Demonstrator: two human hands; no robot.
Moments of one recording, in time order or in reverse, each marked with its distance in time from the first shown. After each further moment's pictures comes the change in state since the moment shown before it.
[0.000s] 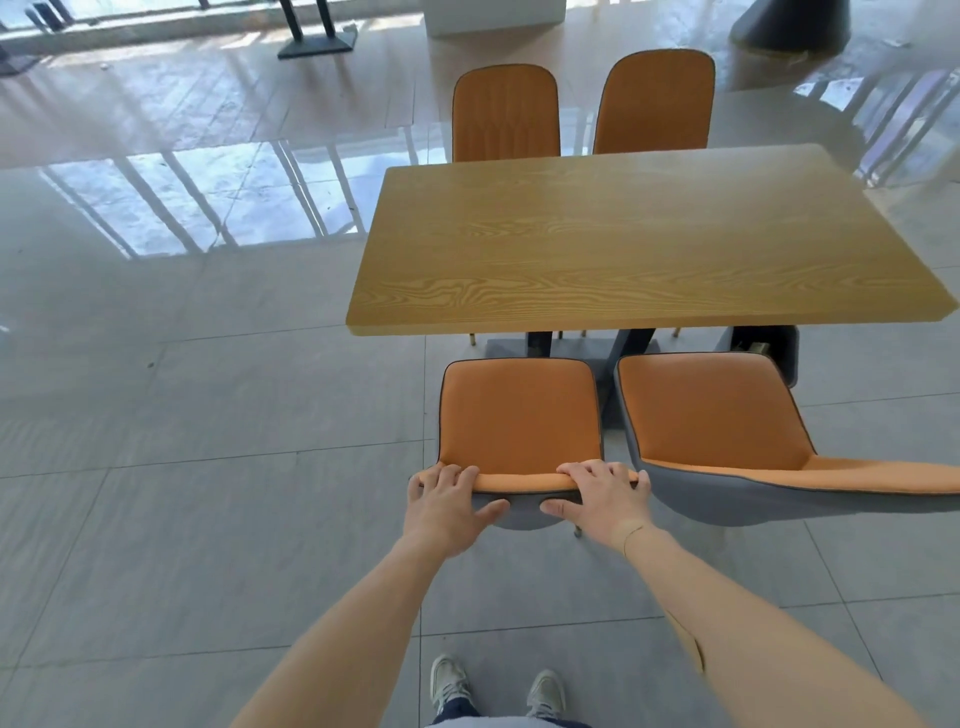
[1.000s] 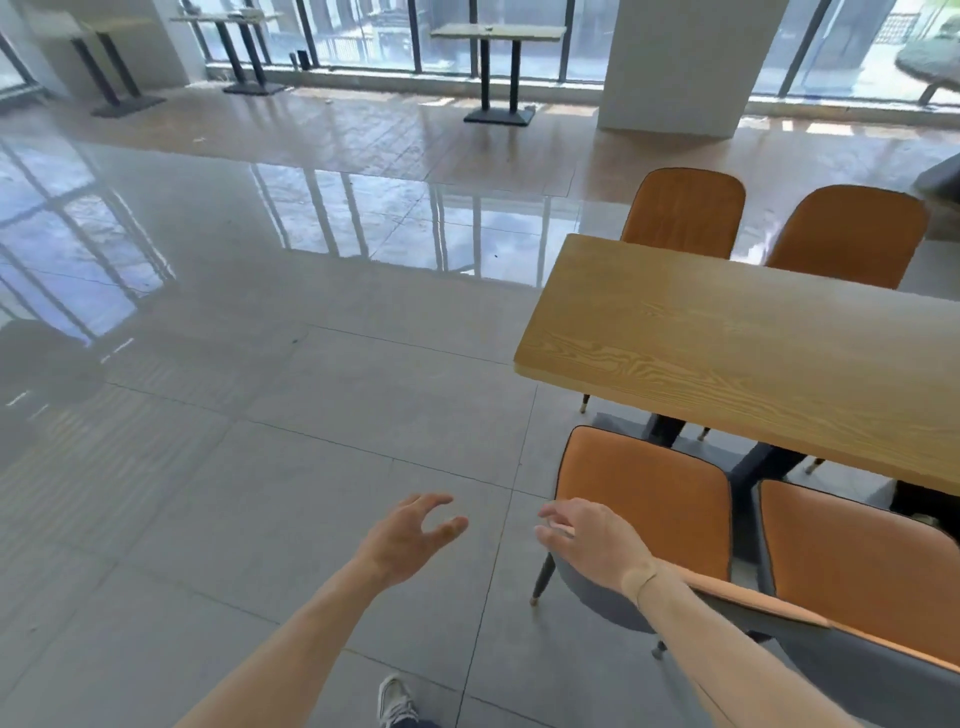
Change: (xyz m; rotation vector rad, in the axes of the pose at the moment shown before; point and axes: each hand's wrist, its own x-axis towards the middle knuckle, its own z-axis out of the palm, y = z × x) left_hand -0.106 -0.227 -0.069 -0.676 0.138 -0.202; right_hand 0.003 -0.228 -0.017 0.110 -0.068 -0.491
